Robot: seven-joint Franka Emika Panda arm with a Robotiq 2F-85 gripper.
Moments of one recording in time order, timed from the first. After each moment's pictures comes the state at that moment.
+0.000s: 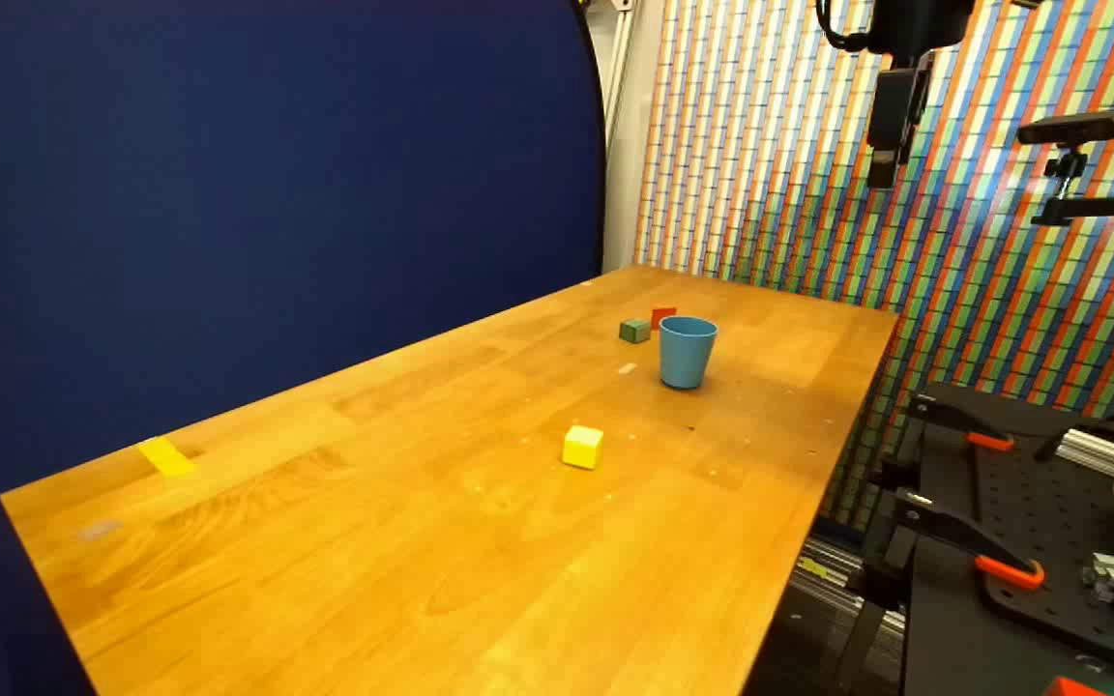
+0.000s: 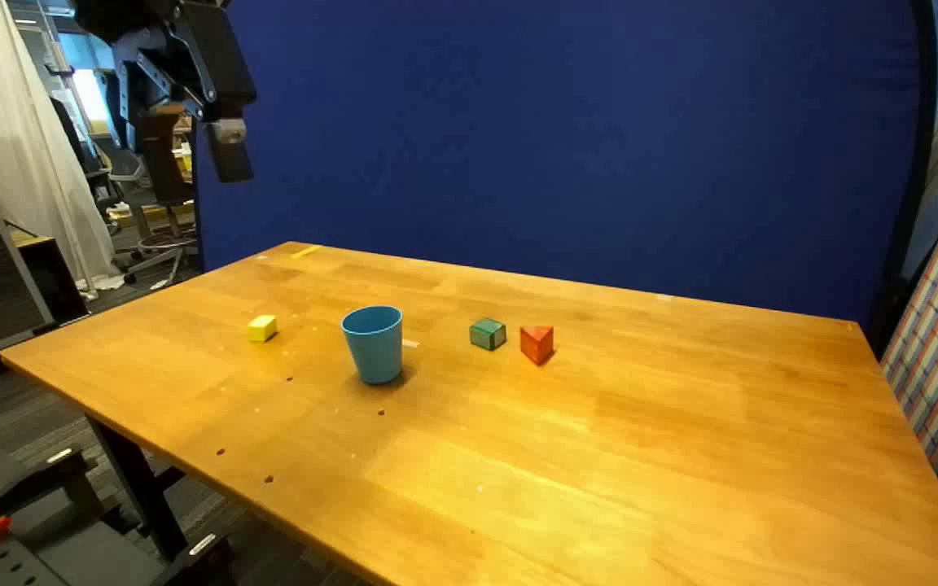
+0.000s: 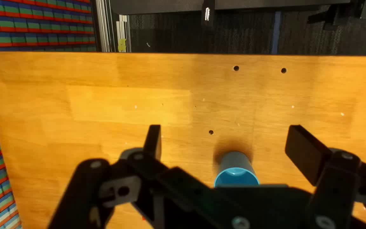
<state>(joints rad) -0.09 -0.67 0.04 -2.75 -0.22 2.03 0.04</state>
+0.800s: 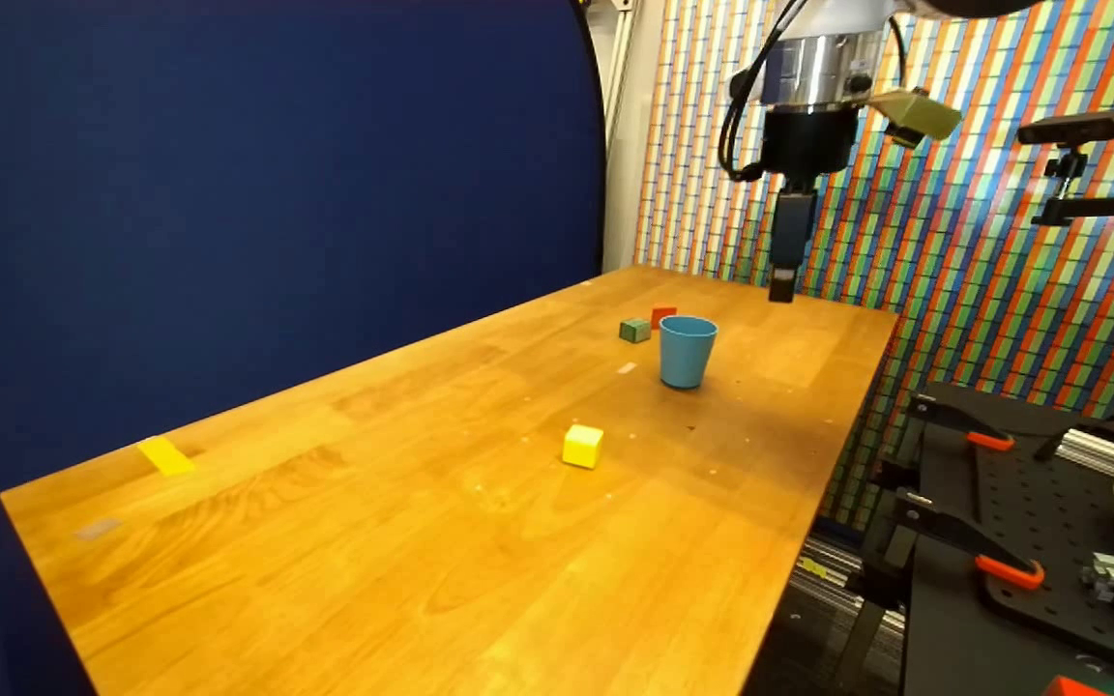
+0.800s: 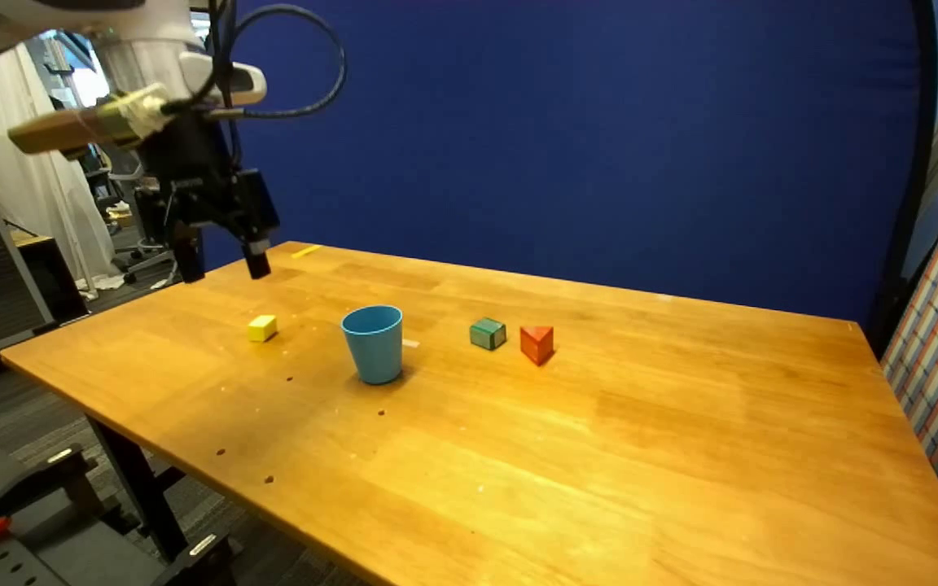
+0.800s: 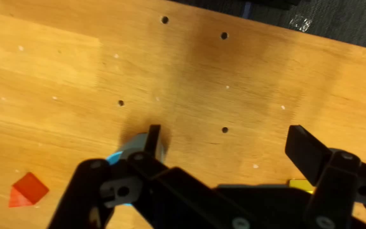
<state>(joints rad) 0.08 -0.26 0.10 -2.73 -0.15 2.42 0.04</state>
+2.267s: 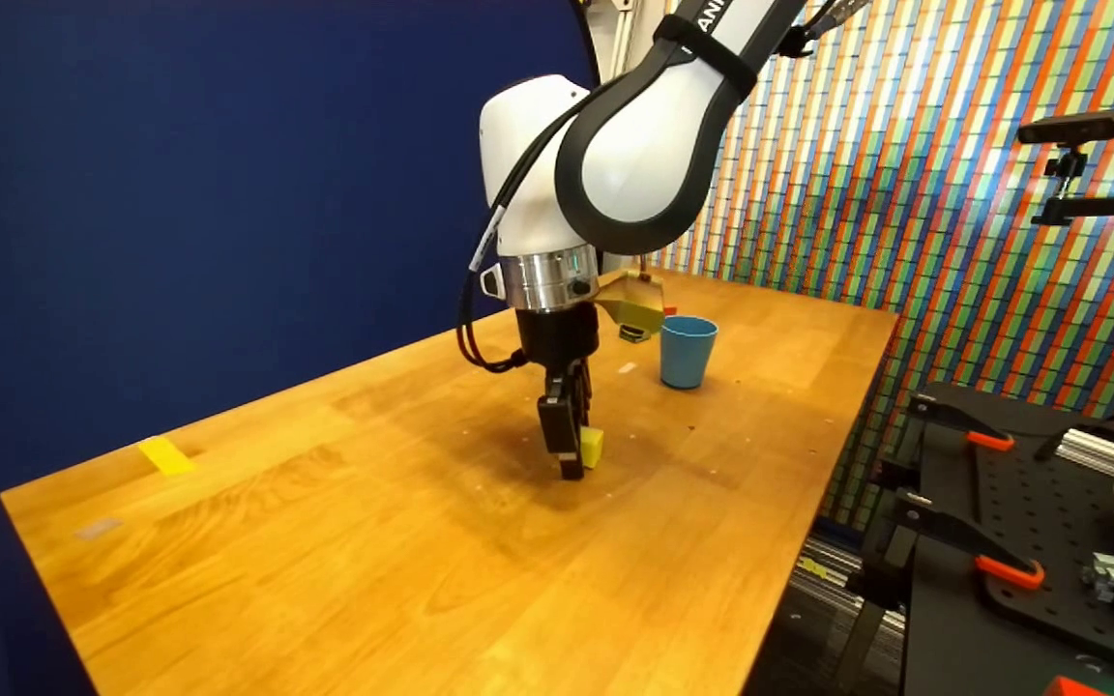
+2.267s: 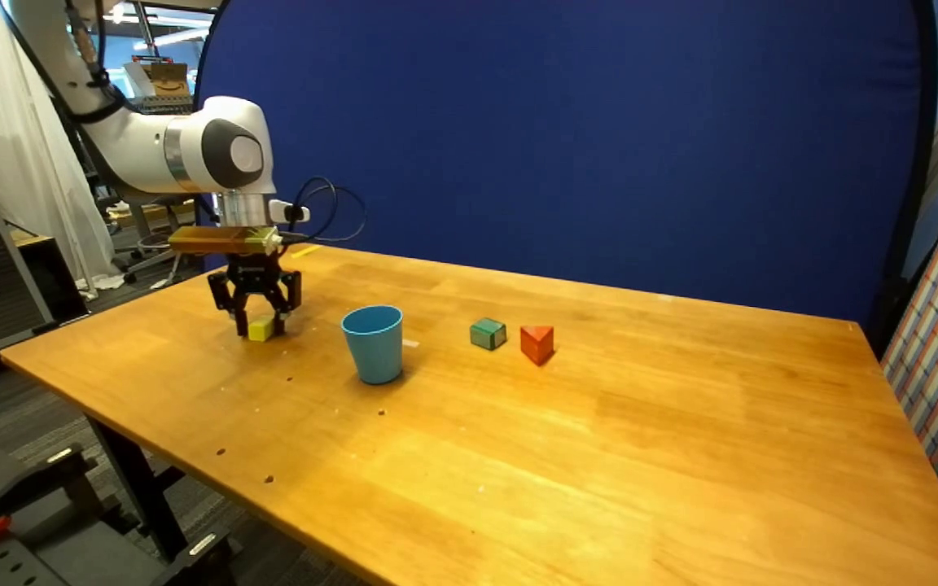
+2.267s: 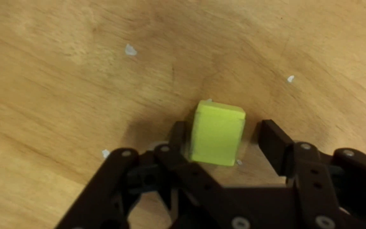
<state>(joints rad) 0.23 0.60 0.17 -2.02 -0.12 2.44 -0.01</state>
